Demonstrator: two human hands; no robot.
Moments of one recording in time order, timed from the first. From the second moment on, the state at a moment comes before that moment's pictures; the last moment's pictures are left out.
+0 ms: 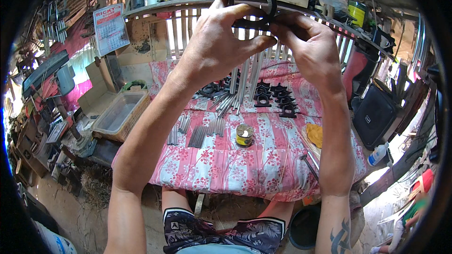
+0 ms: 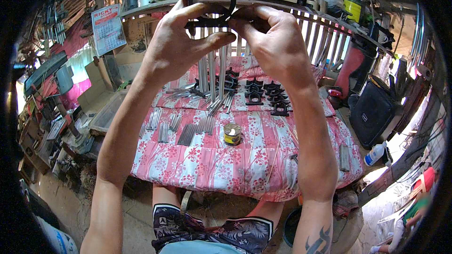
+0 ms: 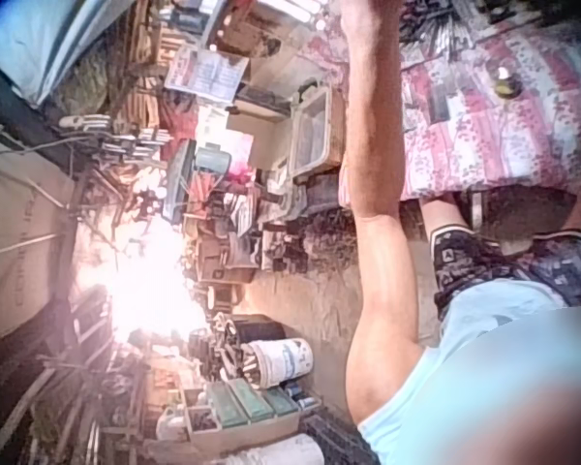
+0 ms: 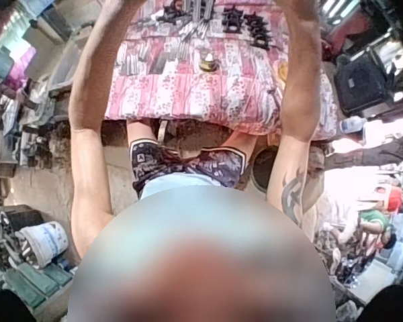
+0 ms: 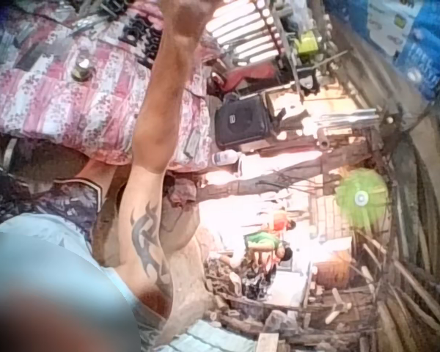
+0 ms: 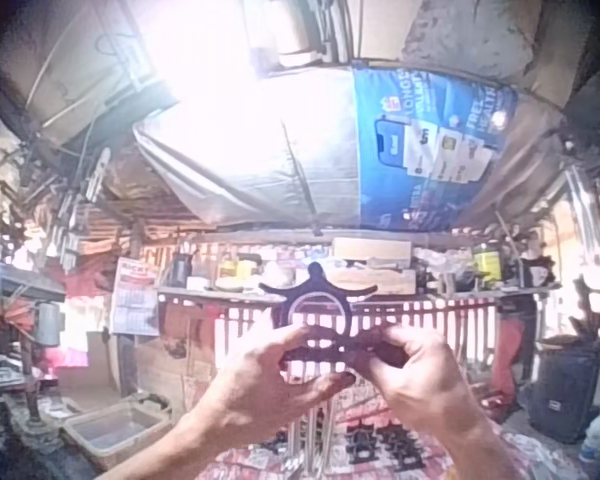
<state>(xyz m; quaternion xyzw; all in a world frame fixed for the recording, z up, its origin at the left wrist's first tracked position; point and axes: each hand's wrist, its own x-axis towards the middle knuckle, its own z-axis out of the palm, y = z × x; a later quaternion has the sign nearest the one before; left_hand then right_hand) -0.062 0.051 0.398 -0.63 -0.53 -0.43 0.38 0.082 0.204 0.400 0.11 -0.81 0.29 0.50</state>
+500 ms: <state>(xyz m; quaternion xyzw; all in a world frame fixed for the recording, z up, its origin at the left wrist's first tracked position) -0.037 0.027 0.361 -0.61 -0.56 -0.48 0.28 0.110 0.170 0.370 0.06 -0.81 0.38 0.44</state>
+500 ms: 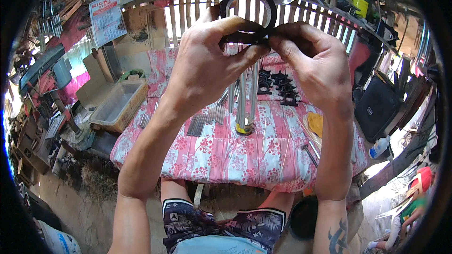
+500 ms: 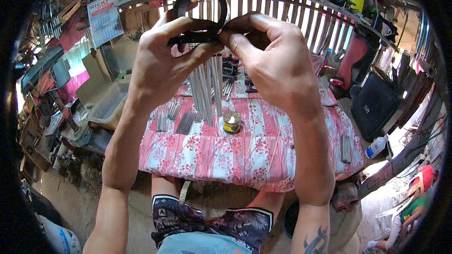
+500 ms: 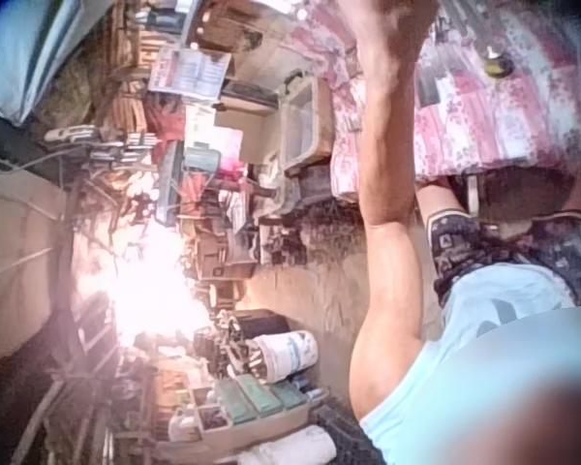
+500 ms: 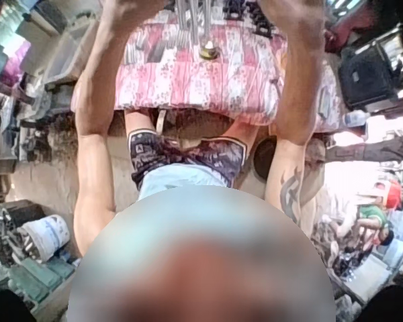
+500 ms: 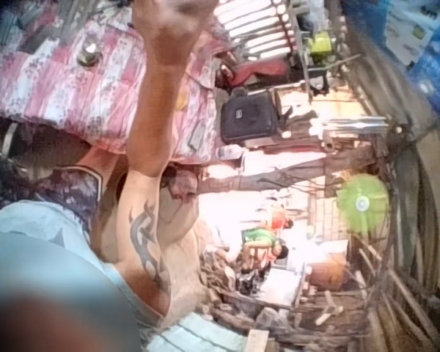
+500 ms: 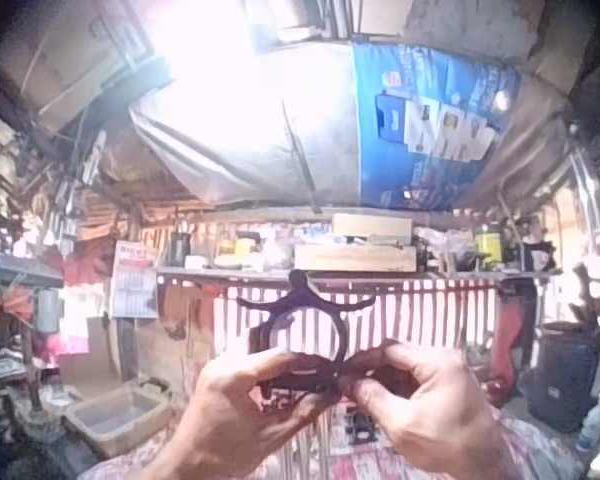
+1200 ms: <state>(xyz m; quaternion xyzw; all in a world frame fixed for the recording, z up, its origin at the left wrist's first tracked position) 0.016 -0.006 0.019 -0.38 -0.77 -0.50 -0.13 0.148 0.222 0.035 -0.33 -0.87 0.30 0.21</state>
